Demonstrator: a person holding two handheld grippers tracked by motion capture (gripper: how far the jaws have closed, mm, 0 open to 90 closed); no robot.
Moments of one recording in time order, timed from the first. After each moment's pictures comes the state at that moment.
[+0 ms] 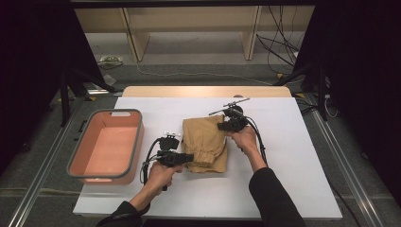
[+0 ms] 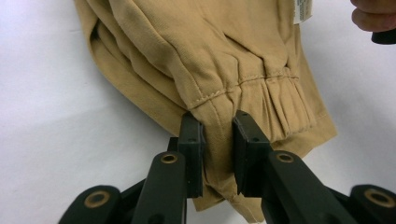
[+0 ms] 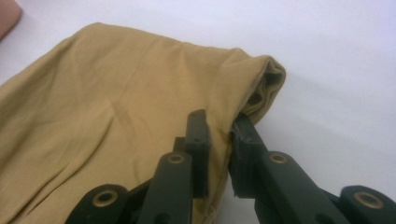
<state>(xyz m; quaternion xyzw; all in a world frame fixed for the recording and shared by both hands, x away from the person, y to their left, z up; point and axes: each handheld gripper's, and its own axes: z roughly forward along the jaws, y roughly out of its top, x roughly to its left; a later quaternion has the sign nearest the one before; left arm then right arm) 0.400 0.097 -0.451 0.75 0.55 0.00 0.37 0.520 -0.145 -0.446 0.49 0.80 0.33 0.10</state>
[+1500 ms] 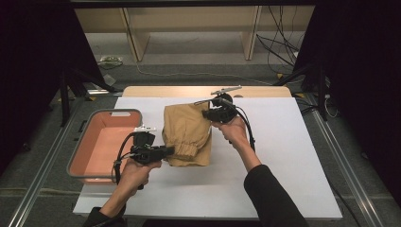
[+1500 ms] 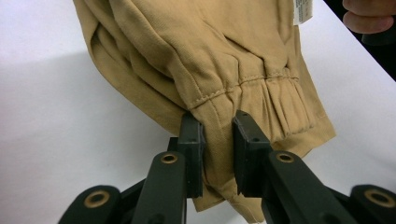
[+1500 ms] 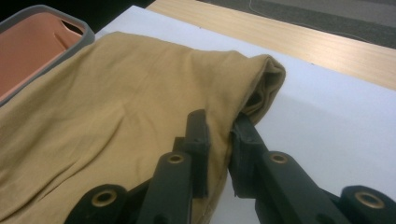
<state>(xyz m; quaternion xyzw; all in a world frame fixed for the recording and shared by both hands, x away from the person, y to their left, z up) 0.374 0.155 -0.394 0.74 0.52 0.07 0.41 0.501 -0.101 -0.380 0.43 0.79 0.41 0.12</state>
